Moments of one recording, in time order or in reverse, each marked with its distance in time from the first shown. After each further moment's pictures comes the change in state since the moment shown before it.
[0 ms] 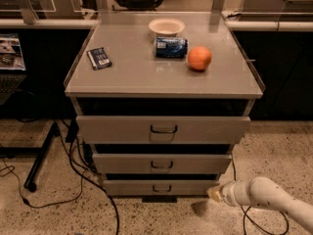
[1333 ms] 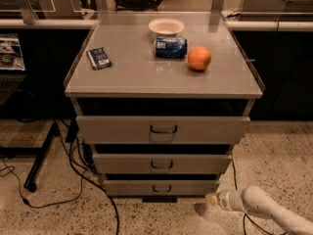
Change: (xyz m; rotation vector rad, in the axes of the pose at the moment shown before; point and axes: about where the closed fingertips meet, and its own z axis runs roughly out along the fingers) arm 0.056 -0.049 0.089 -0.010 -0.030 0.206
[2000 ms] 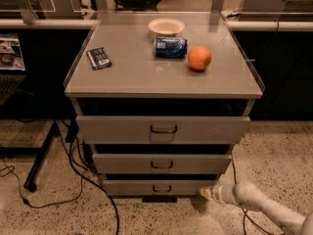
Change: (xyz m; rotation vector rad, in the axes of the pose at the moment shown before) arm -0.027 -0.007 0.034 0.016 -0.030 -0.019
